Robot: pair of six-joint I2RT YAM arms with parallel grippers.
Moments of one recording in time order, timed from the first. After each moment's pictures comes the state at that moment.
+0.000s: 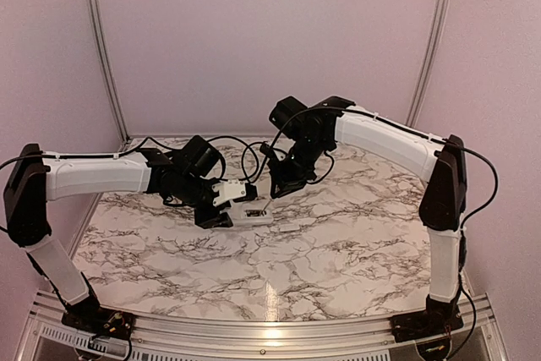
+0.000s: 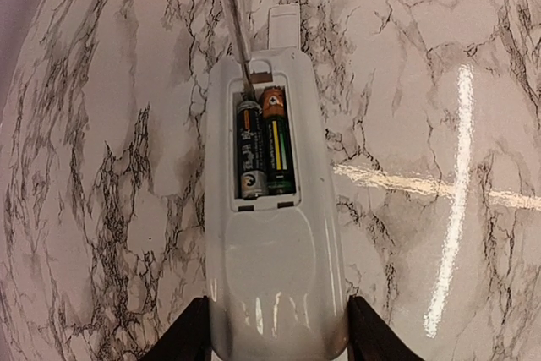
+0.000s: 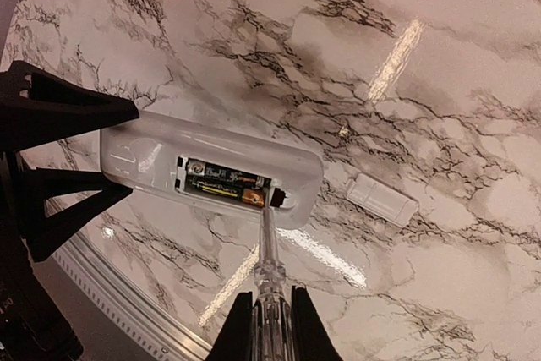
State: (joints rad) left arm -0.79 1.67 1.18 -0.51 0.15 0.63; right arm 0.82 2.07 2.01 -1.16 -0.25 0.33
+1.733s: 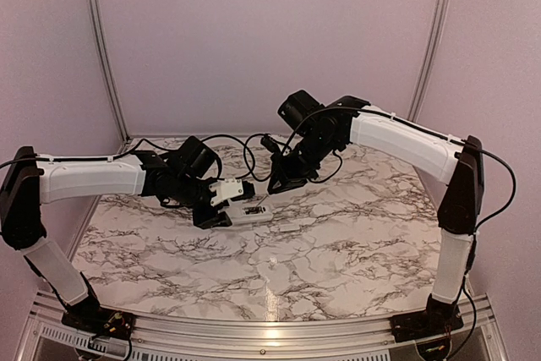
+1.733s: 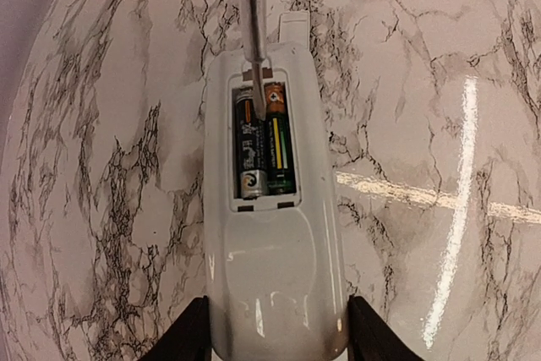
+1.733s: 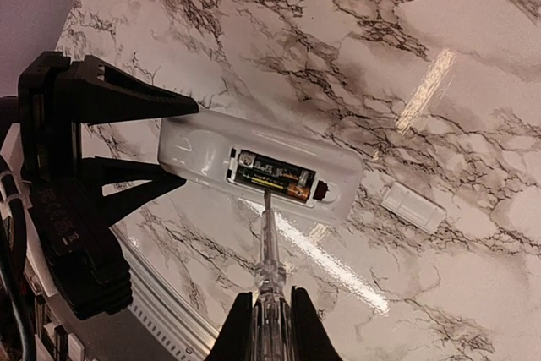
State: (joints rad) left arm -0.79 1.63 1.13 -0.47 0.14 0.60; right arm 0.82 1.94 1.88 -1.03 -0.33 0.35
